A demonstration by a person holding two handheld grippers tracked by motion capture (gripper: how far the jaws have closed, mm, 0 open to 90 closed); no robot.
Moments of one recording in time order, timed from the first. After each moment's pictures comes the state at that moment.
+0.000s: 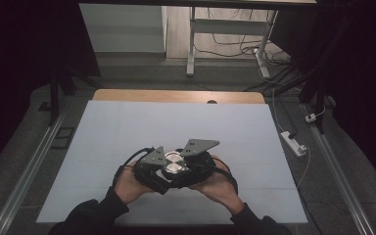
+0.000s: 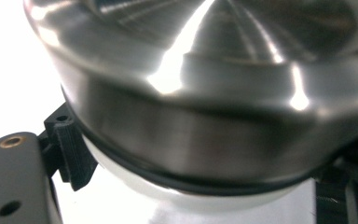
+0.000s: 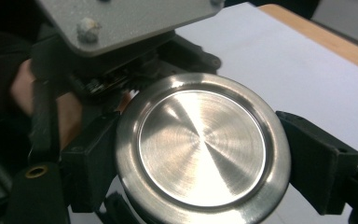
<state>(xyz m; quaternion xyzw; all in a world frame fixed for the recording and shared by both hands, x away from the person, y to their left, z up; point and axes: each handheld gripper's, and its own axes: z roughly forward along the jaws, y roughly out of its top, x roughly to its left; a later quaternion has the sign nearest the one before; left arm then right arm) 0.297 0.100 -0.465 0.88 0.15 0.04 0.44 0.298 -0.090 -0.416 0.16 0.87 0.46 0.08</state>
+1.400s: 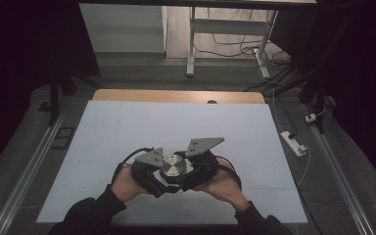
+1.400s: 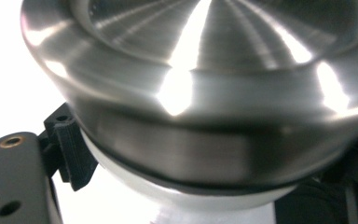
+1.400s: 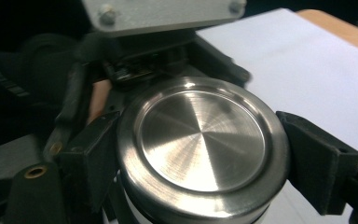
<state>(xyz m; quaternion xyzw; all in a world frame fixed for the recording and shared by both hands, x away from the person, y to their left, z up) 0.296 0.105 -0.460 0.88 0.09 -0.01 0.47 0.299 -0.098 -0.409 0.11 0.87 0.49 0.01</state>
